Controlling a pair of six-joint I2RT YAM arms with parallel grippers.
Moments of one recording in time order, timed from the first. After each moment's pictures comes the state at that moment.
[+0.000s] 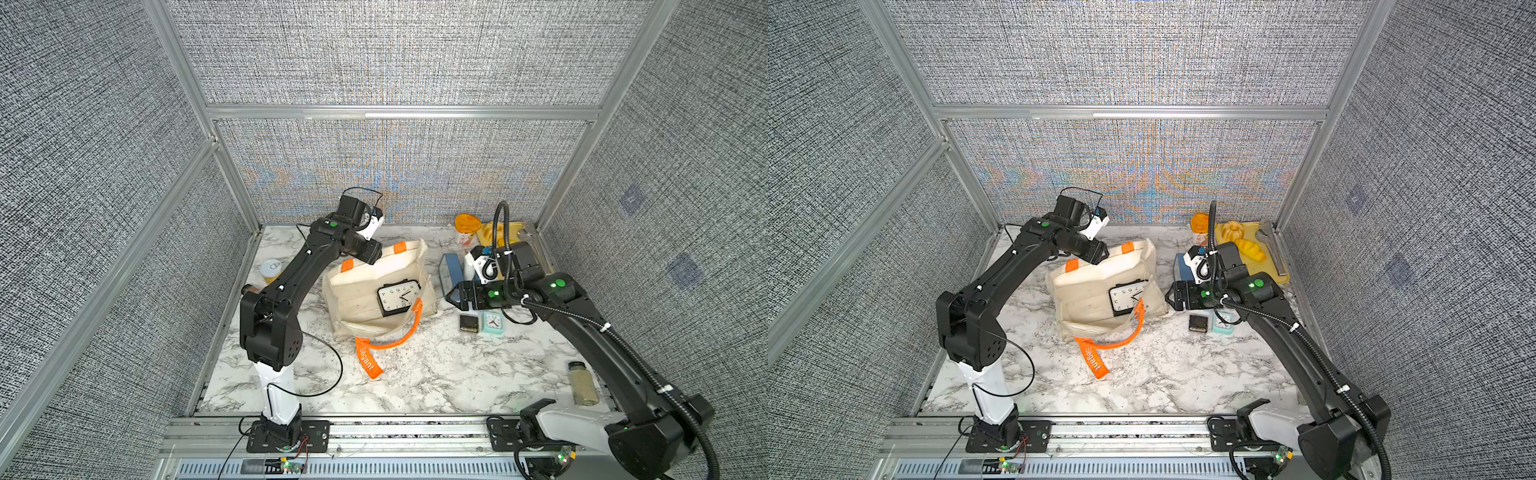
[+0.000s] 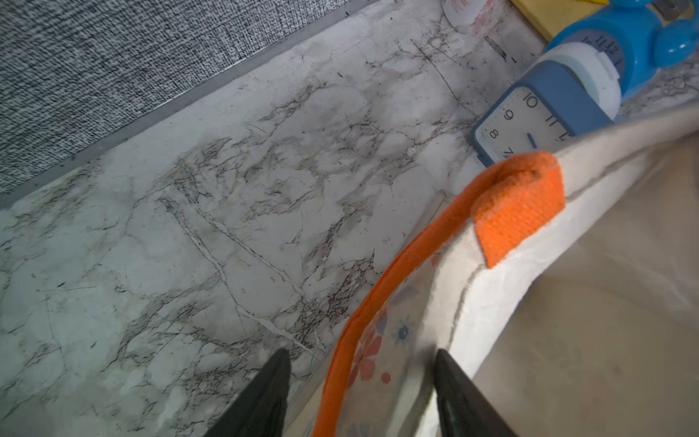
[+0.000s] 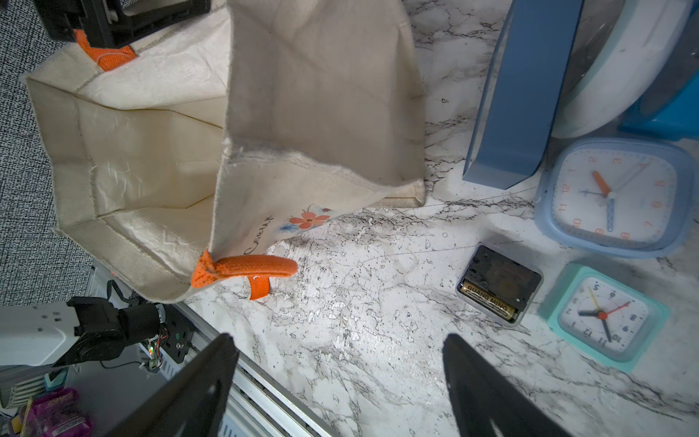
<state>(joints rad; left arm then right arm) -0.42 1.90 1.81 -0.88 0.22 0.16 0.41 1.22 1.24 -0.94 -0.31 0.28</state>
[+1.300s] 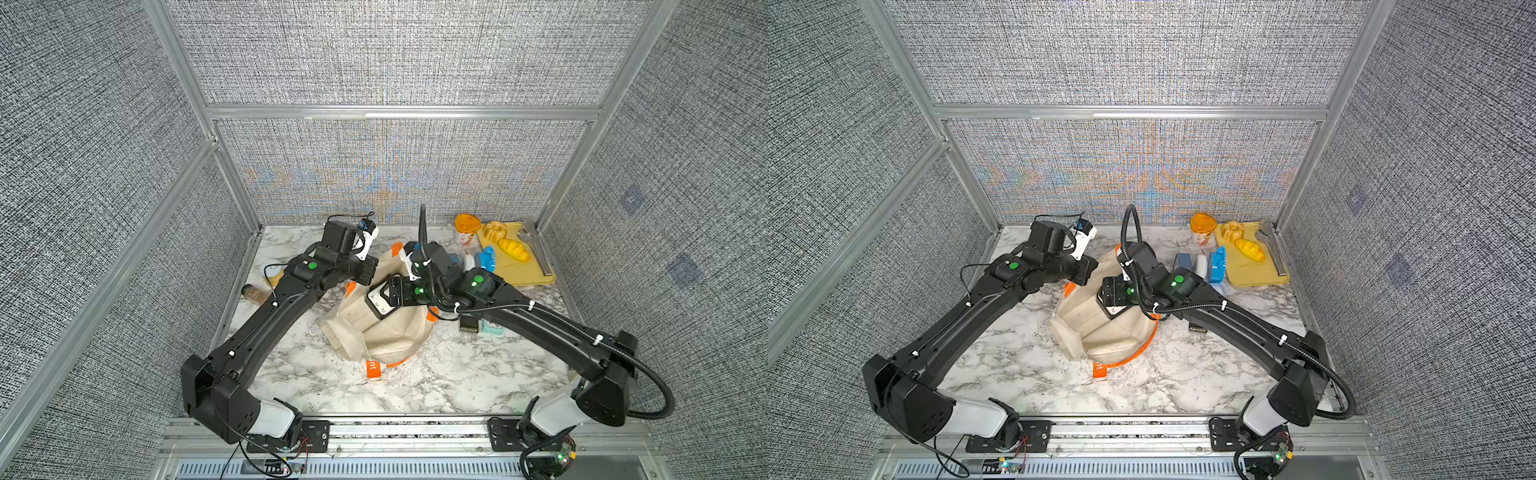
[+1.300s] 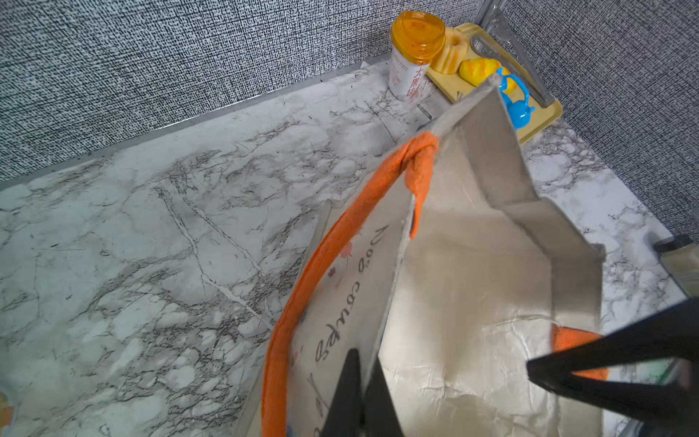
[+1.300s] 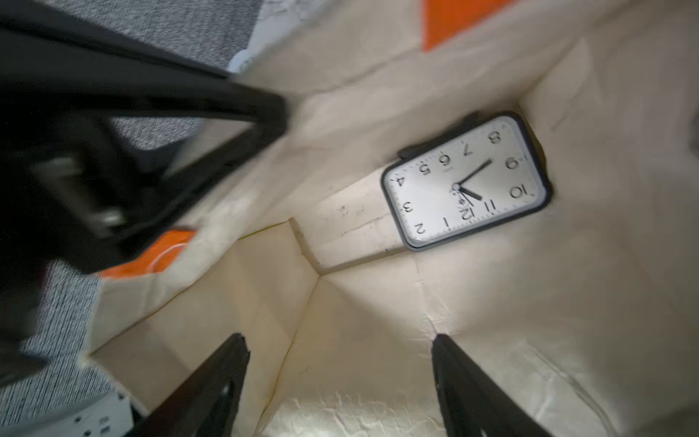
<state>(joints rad) -0.54 1.42 1.39 -0.68 0.17 -0.08 0.88 1.54 1.44 -0.66 0.00 0.72</state>
